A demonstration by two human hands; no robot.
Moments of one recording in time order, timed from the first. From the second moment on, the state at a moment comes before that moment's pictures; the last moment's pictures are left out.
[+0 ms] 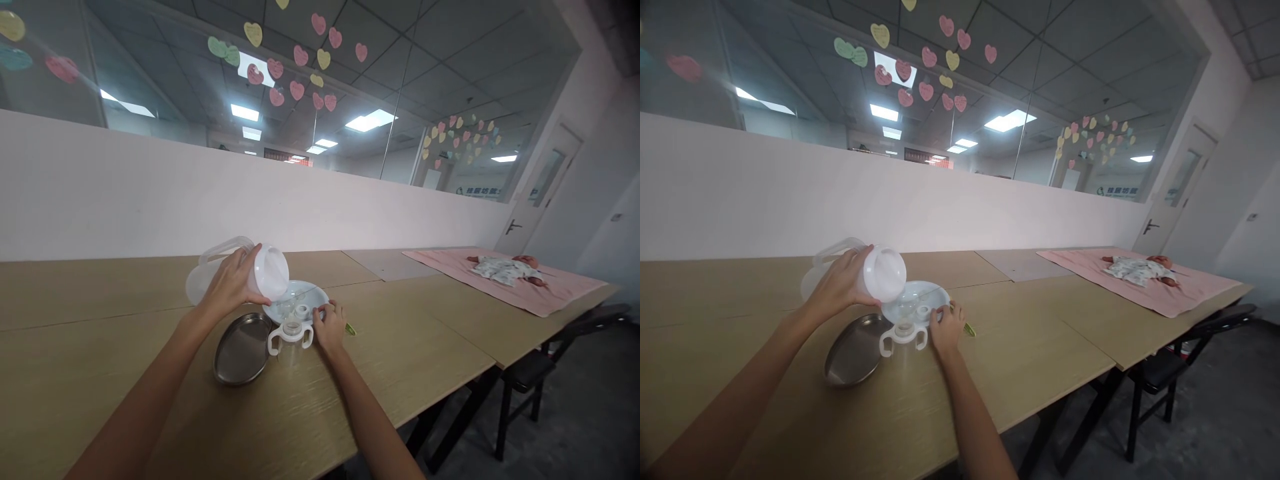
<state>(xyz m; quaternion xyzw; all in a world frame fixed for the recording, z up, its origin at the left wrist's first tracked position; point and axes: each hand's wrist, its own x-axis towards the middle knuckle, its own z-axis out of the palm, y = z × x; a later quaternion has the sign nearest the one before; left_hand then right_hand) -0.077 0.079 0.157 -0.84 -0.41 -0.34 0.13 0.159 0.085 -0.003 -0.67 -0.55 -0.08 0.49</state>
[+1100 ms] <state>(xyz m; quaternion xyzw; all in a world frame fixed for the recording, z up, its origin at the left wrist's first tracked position) -0.067 0.074 0.158 -0.87 -0.35 -0.30 0.20 0.156 0.083 0.000 -0.67 -0.55 -0.06 0.50</state>
